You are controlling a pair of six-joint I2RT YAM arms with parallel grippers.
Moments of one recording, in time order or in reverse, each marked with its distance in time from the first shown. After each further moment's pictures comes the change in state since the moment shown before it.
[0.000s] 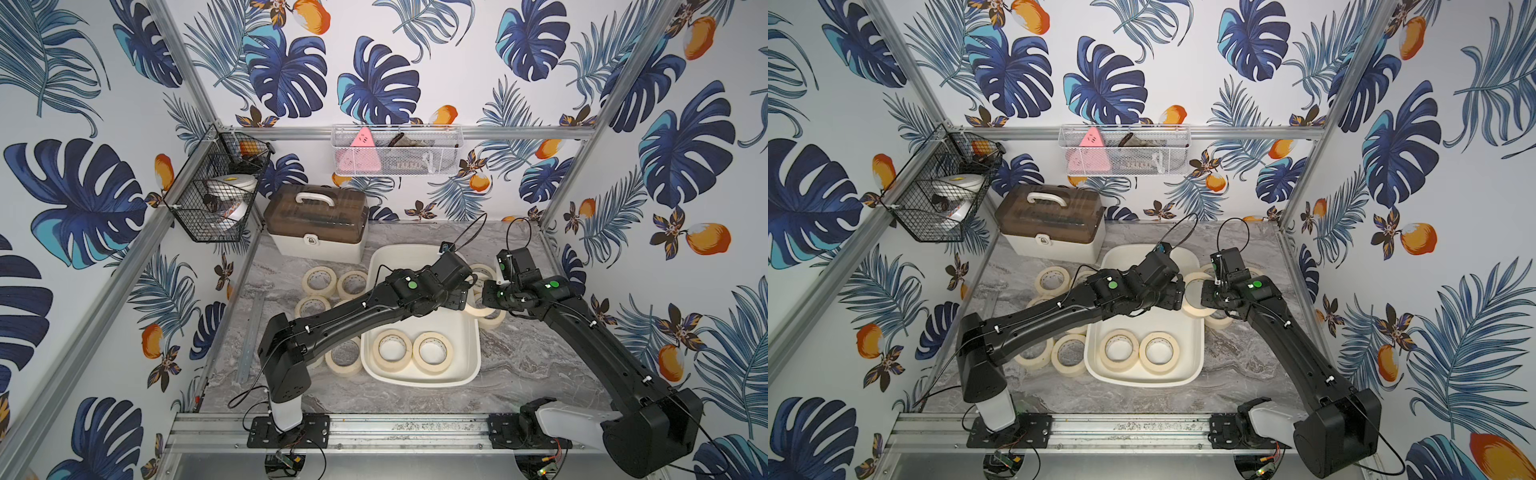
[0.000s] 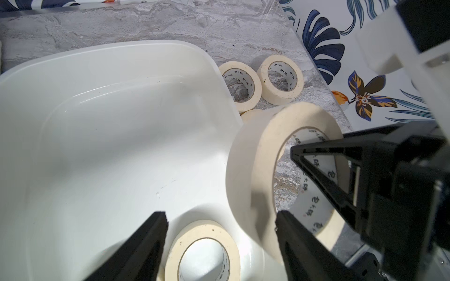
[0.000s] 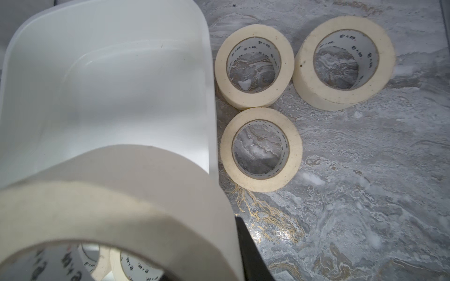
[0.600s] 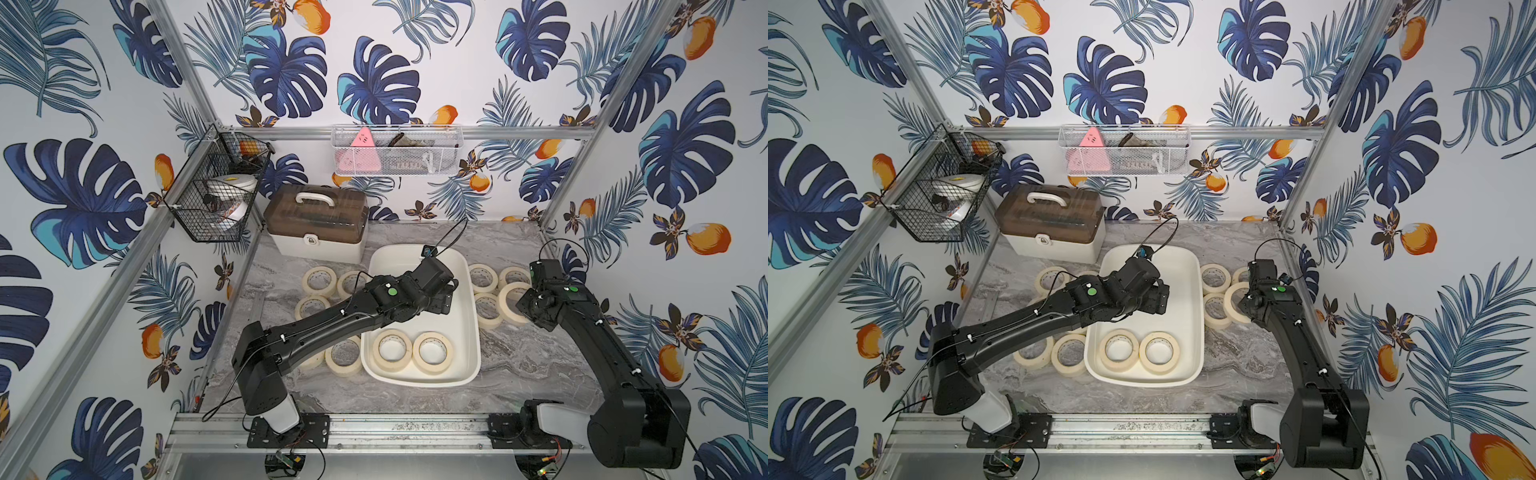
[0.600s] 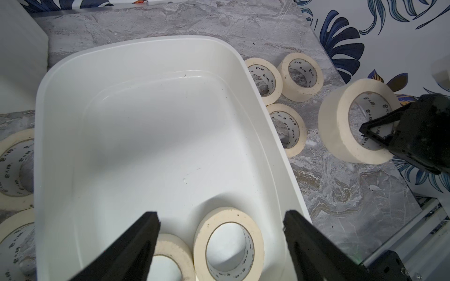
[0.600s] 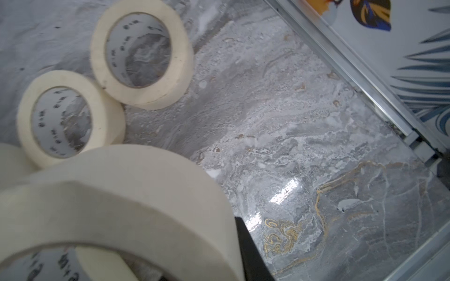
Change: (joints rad) left arm 0.028 -0.130 -0.184 0.028 -0.033 0.008; right arm -0.374 0.035 -0.180 0.019 0.156 0.315
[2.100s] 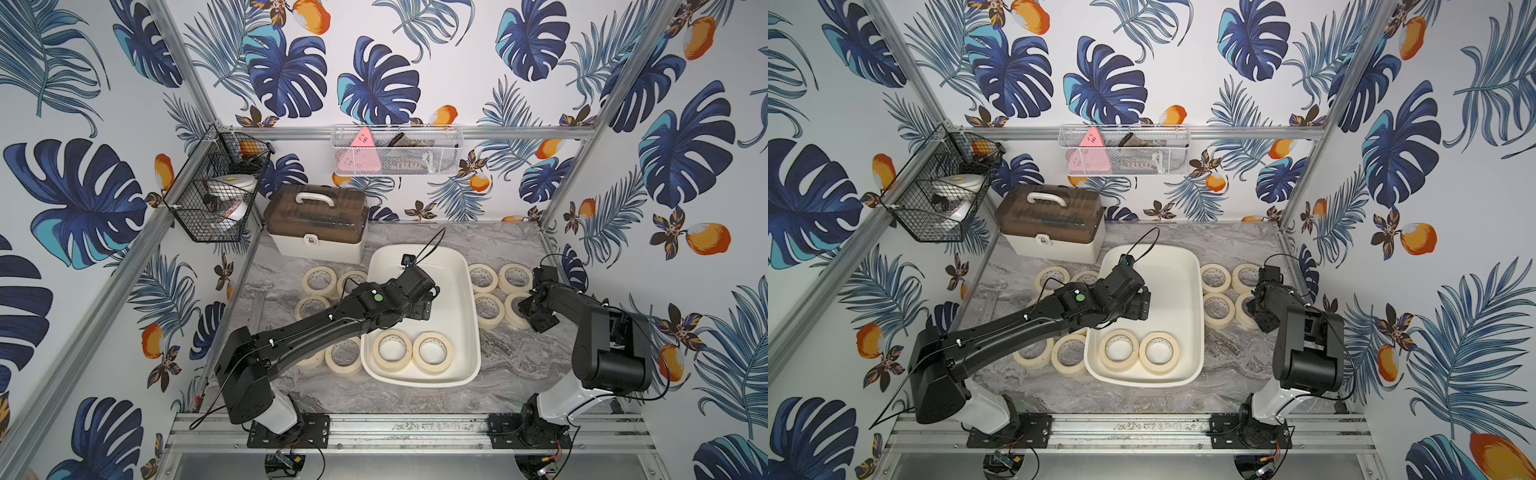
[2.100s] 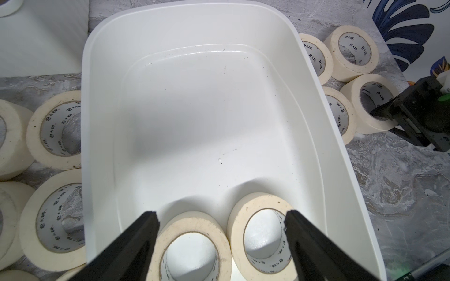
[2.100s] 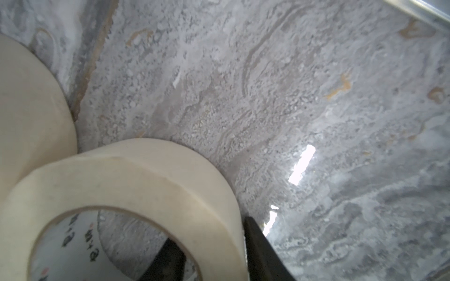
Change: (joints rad) left arm 0.048 -0.090 -0.175 -0.003 -0.026 -0.030; right arm -0.154 0.388 -0.028 0.315 -0.053 0.135
